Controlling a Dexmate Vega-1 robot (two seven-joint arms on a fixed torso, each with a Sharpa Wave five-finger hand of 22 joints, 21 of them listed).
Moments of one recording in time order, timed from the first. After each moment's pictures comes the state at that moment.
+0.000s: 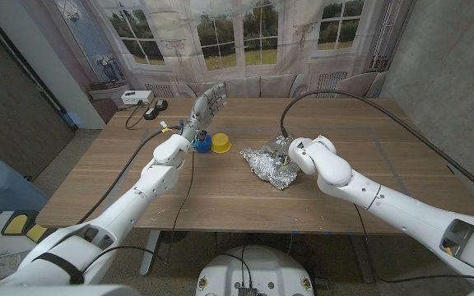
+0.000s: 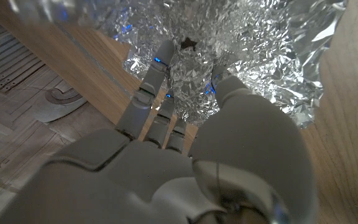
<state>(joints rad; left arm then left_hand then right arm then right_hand) 0.71 0.41 0.44 -1.24 -0.64 -0.36 -0.18 0.14 0.11 0.52 -0.03 0.18 0.12 -0.10 0.18 0.18 0.06 -0.02 0.20 0.19 0.09 0.00 0.18 0.17 0.04 0.14 0.25 0.20 -0.63 -0.67 -0.93 -1.87 -1.11 -0.39 0.78 1.09 0.01 0.38 -0.16 0.25 0.38 -0.21 0.35 0.22 0.32 -0.06 0.44 0.28 0.57 -0.03 0.45 0.36 0.98 -0.01 0.41 0.20</state>
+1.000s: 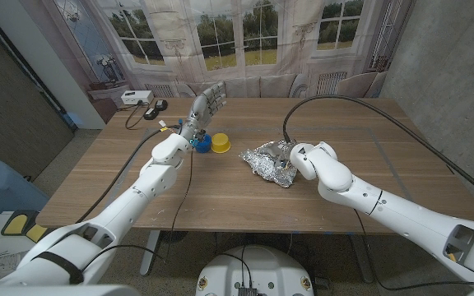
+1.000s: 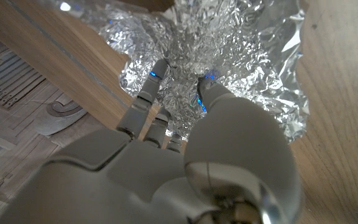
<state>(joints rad) 0.71 0.42 0.44 -1.24 -0.65 -0.36 -0.20 0.15 0.11 0.52 -0.04 0.18 0.12 -0.10 0.18 0.18 0.05 -0.02 0.20 0.19 0.09 0.00 0.18 0.17 0.03 0.15 0.25 0.20 -0.67 -0.68 -0.91 -1.91 -1.09 -0.46 0.76 1.14 0.03 0.31 -0.12 0.21 -0.03 -0.22 0.19 0.20 -0.11 -0.07 0.20 0.23 0.28 -0.04 0.20 0.39 0.59 0.17 0.34 0.17</state>
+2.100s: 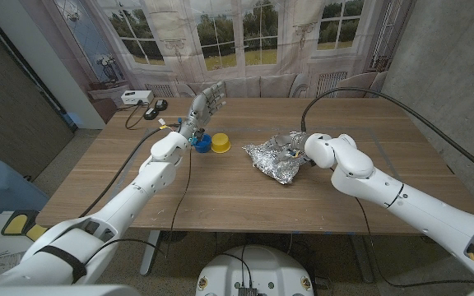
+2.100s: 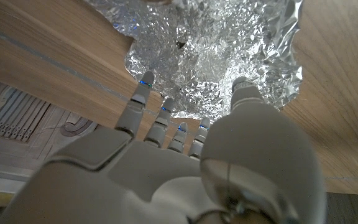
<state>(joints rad) 0.67 0.40 0.44 -1.17 -0.66 -0.36 -0.23 0.15 0.12 0.53 -0.04 0.18 0.11 -0.11 0.18 0.18 0.04 -0.02 0.20 0.19 0.08 0.01 0.18 0.17 0.03 0.18 0.24 0.20 -0.70 -0.75 -0.79 -2.00 -0.79 -0.51 0.61 0.89 -0.04 0.10 -0.04 0.35 0.14 -0.22 0.26 0.22 0.04 -0.12 0.27 0.24 0.24 -0.03 0.23 0.38 0.50 0.21 0.20 0.18</state>
